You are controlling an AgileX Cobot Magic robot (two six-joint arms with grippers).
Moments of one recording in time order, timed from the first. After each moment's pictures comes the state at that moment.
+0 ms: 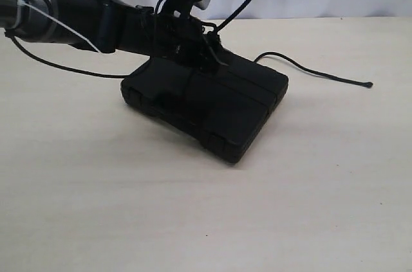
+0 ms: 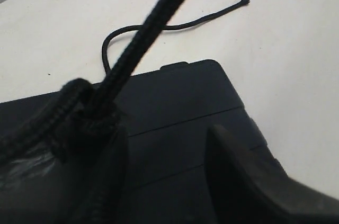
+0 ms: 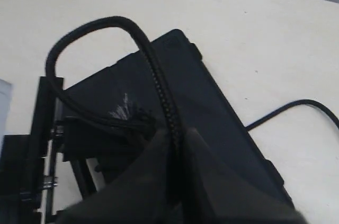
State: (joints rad) left arm -0.35 2.04 -1.34 -1.54 0.42 1.72; right arm 0.28 1.90 -1.81 0.29 0.92 -0.15
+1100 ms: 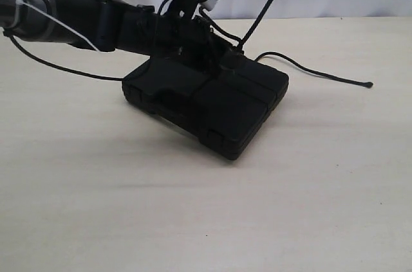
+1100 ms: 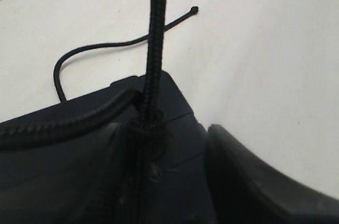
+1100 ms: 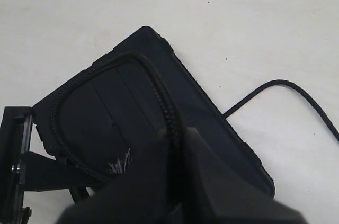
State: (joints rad) left arm -0.35 2.04 -1.34 -1.59 0.57 1.84; right arm 0.20 1.90 -1.81 0.30 0.95 -0.09
